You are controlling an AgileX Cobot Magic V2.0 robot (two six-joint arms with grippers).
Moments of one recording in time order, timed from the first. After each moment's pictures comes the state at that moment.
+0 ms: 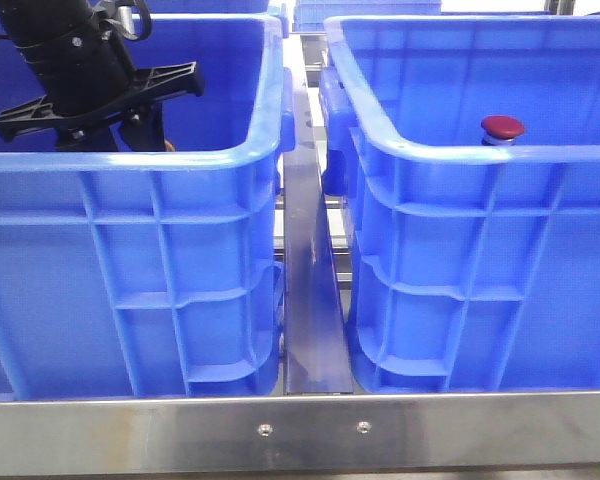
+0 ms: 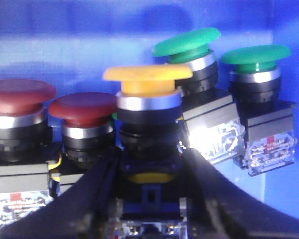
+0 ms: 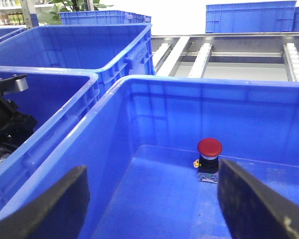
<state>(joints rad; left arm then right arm) -0.33 1.86 -1.48 -0.16 0.82 -0.25 0.14 0.44 -0.36 1.29 0.13 -1.21</state>
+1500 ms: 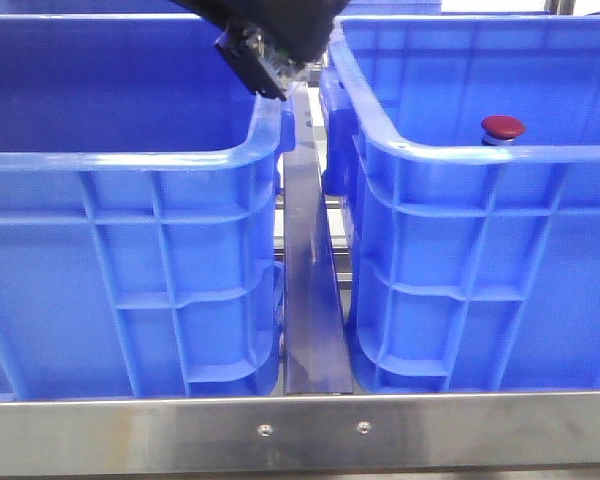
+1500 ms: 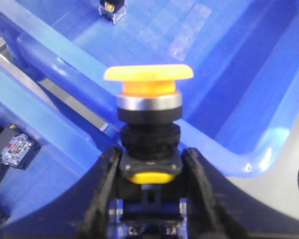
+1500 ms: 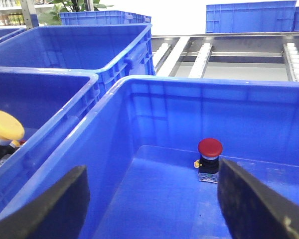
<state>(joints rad) -0.83 1.35 -1.13 -0.09 0.54 0.13 0.14 0.44 -0.36 1.29 0.13 -1.21</state>
